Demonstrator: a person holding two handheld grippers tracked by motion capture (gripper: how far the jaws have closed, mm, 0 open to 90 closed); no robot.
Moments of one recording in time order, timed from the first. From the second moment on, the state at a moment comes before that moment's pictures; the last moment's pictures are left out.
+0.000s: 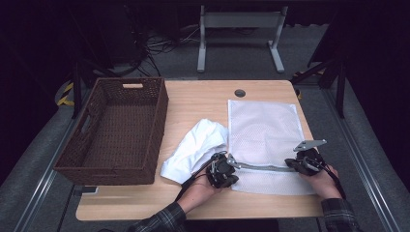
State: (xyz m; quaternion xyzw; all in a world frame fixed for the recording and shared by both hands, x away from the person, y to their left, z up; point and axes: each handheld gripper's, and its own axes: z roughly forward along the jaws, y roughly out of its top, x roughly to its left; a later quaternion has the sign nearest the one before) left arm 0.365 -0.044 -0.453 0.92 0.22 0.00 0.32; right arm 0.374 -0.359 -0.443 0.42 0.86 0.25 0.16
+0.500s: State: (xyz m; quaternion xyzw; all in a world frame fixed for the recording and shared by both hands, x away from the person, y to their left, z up) left arm 0.371 -0.027 -0.445 0.91 0.24 0.02 0.32; right arm 0.366 -0.336 -0.442 0.38 0.88 0.25 0.14
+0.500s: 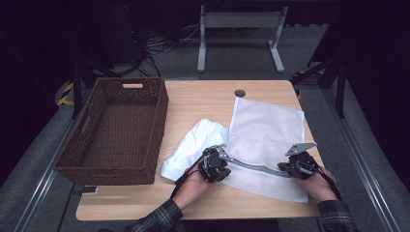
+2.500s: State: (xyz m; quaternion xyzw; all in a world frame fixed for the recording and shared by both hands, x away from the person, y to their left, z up) left arm 0.367 -0.012 -0.453 0.93 0.21 0.01 0.30; right arm 0.357 -0.232 -0.435 0.28 0.90 0.31 0.13
